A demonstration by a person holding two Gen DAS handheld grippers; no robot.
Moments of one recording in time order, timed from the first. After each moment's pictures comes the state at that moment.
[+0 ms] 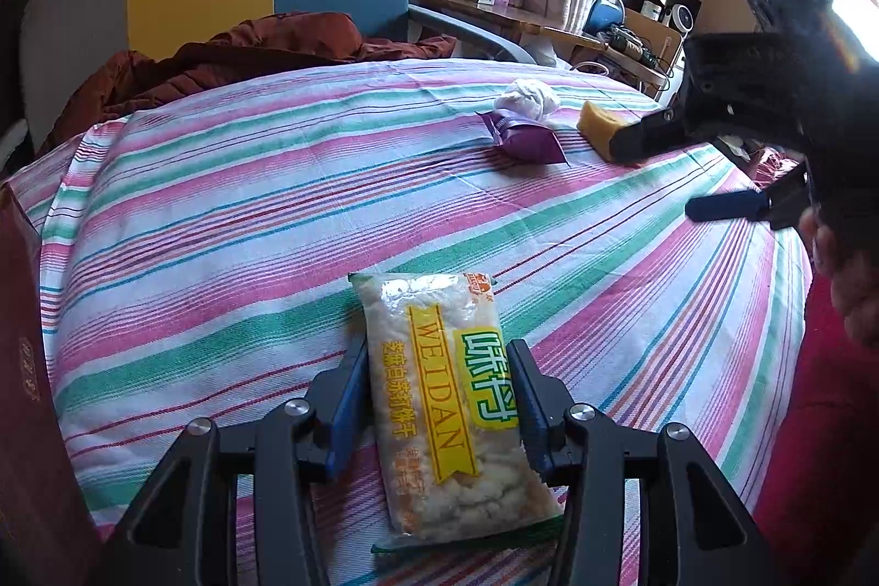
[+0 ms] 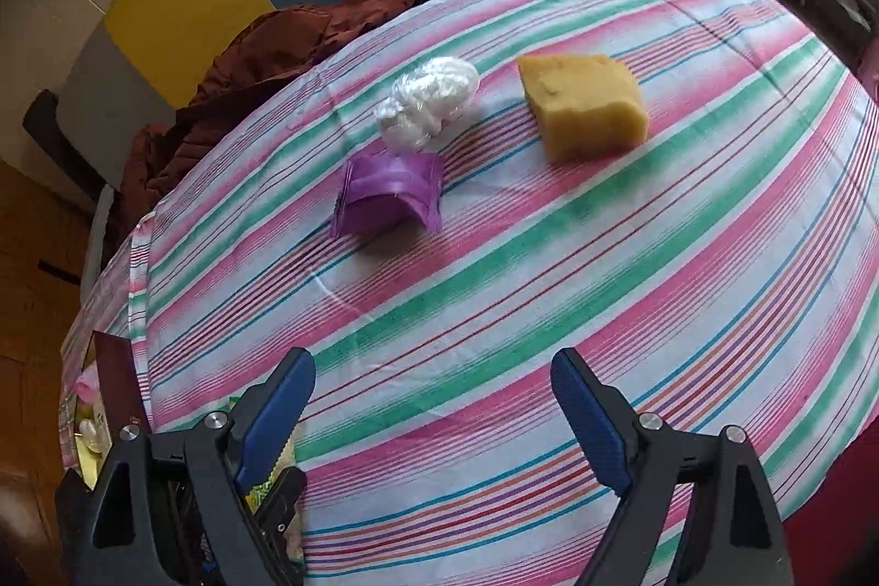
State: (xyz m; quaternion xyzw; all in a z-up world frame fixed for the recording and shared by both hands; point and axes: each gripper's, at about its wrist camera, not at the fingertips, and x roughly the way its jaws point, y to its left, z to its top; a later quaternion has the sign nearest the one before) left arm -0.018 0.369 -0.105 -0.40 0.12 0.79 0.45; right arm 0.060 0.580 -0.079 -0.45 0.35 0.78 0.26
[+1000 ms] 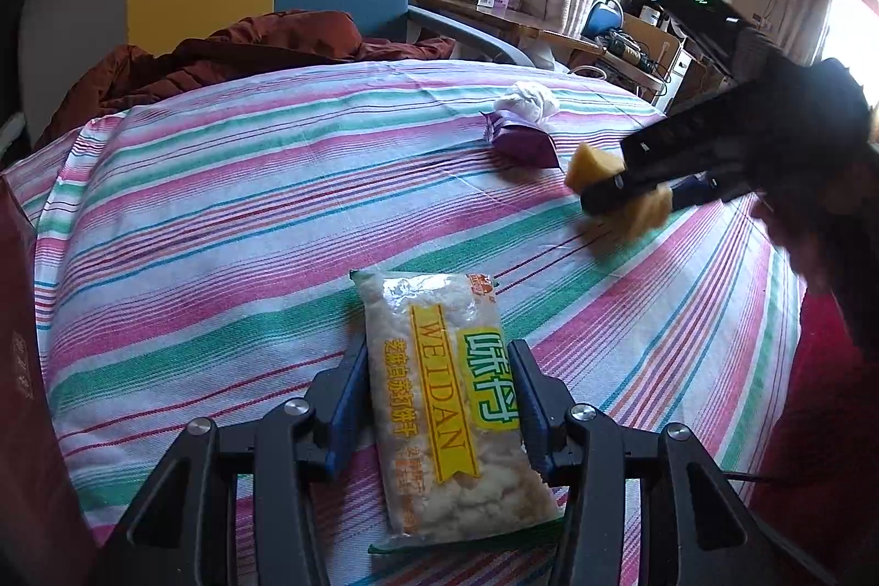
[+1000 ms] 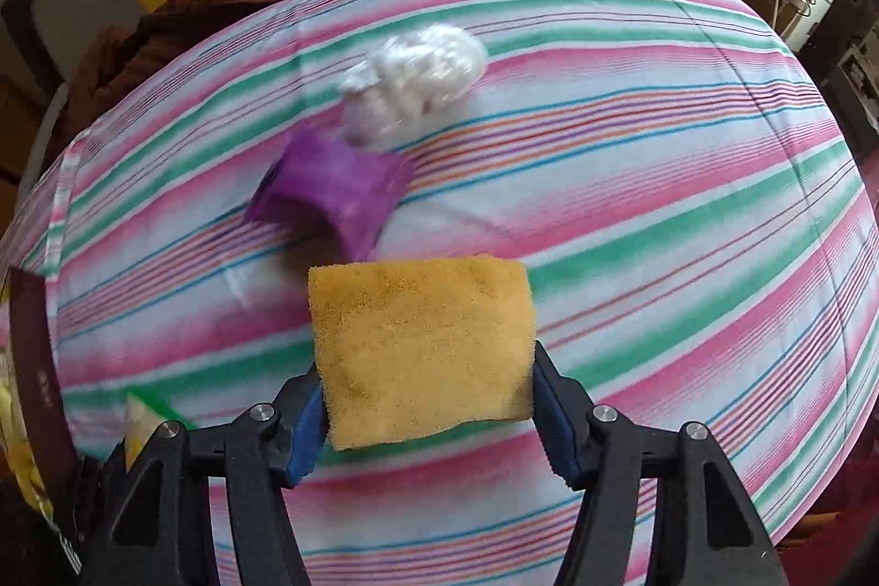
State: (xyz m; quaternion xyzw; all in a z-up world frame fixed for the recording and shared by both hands) left arm -0.022 0.366 -0.106 -0.40 0.11 0.79 0.46; right arm 0.022 0.591 -0.109 -0.56 0.25 0.75 0.24
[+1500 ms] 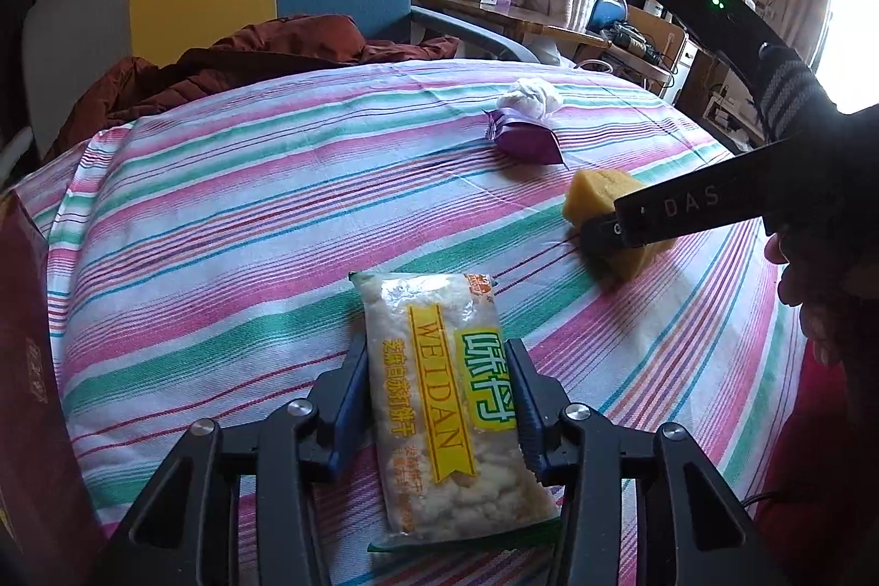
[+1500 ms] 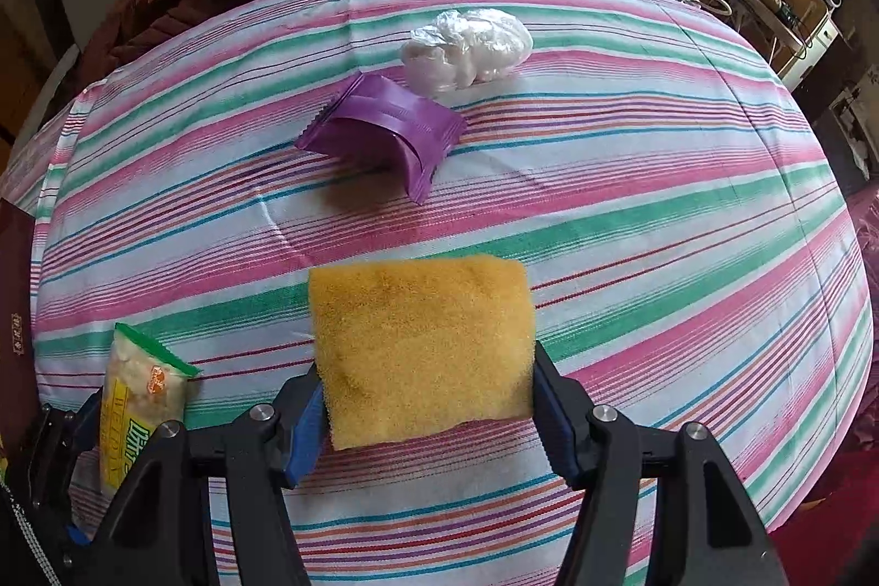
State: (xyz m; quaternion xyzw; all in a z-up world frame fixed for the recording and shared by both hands) left arm -0.014 0.369 -0.104 -0.39 0.14 0.80 0.44; right arm 0.025 0.552 -0.110 -0.56 0.19 0.77 0.26
